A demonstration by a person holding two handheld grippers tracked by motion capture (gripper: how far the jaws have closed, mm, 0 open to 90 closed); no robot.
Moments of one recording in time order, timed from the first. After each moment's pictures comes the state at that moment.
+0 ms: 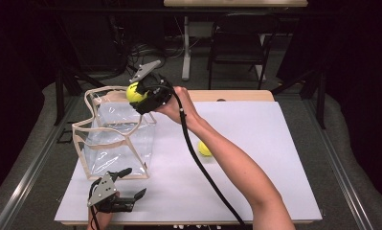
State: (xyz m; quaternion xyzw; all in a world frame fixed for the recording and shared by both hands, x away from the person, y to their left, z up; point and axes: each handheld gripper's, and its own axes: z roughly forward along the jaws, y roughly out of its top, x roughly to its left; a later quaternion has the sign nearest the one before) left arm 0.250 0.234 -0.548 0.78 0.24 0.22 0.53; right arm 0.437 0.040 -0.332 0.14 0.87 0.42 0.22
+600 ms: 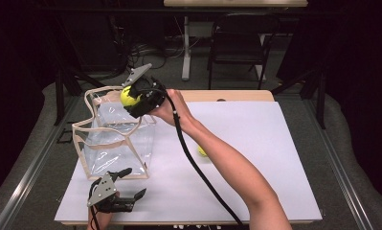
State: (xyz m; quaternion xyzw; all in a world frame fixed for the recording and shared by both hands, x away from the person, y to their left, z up) left arm 0.249 0.234 -0.549 0.78 0.25 0.22 0.53; right arm 0.432 0.056 -0.336 0.13 0.88 0.41 0.21
